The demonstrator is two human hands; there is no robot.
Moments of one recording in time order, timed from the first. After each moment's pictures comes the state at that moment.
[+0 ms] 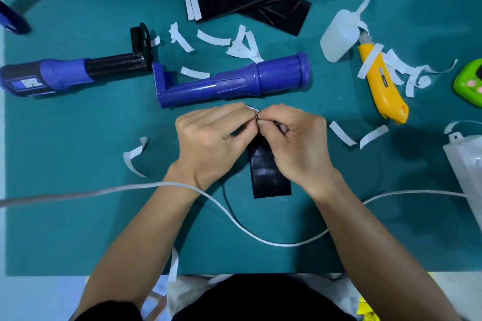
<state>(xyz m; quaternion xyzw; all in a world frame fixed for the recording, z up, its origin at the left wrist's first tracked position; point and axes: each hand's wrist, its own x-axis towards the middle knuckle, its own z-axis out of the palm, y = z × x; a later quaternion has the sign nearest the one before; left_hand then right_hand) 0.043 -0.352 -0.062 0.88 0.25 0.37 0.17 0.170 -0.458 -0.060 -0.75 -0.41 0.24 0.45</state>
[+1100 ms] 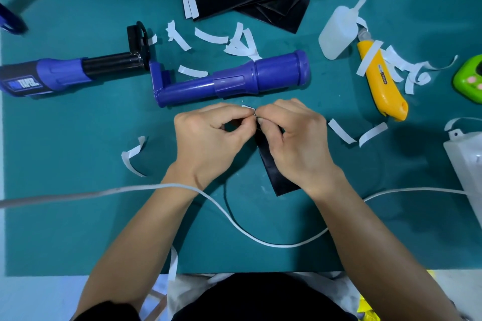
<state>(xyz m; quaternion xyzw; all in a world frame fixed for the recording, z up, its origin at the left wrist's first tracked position) 0.041 -0.360 -0.058 0.80 0.36 0.30 0.37 0.173 -0.458 -0.054 -0.75 -0.51 0.14 0.39</state>
